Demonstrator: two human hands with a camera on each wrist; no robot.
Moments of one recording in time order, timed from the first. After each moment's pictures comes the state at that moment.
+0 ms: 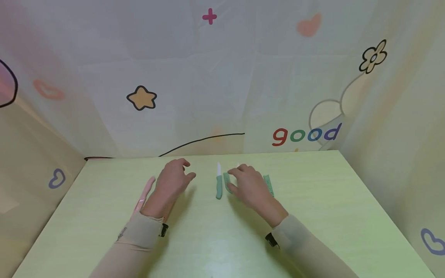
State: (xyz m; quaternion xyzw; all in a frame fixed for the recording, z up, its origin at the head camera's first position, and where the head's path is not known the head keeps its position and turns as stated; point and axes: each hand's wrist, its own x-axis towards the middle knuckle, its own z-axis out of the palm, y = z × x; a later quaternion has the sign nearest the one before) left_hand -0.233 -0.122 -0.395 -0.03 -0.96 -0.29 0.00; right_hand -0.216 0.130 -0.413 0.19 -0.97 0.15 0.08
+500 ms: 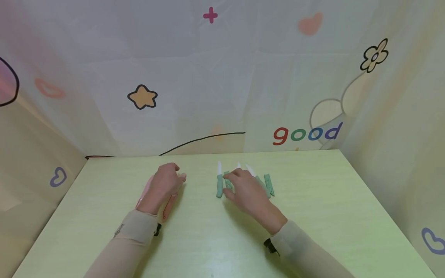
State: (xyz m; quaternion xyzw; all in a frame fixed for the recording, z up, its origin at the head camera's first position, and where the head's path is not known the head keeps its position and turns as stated) left_hand -0.243 -0.145 -0.416 0.02 -0.96 -0.28 -0.05; right_hand -0.197 0.123 -0.416 0.24 -0.95 0.19 0.10
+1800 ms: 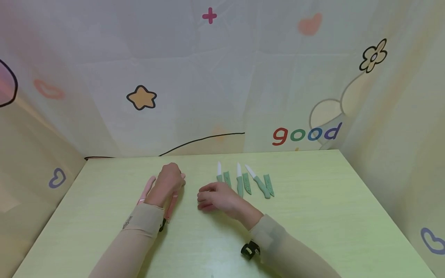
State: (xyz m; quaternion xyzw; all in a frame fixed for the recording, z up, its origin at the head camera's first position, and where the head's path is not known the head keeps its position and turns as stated) left_hand -0.268 -0.139 -0.426 0.04 -0.96 -0.25 -0.09; right_hand -0.204 0.067 -0.431 0.07 -0.71 0.65 -0.27
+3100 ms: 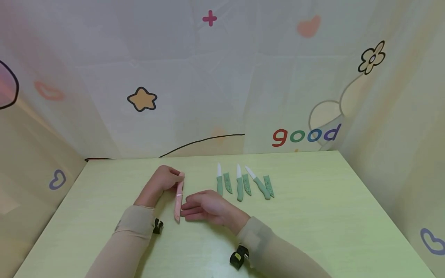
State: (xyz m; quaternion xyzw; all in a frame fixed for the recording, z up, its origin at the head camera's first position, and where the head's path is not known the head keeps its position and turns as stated) left_hand -0.267 -0.163 -0.429 0.07 -0.88 -0.46 -0.14; right_hand -0.200 0.032 -0.452 0.02 -0.58 0.74 -0.35
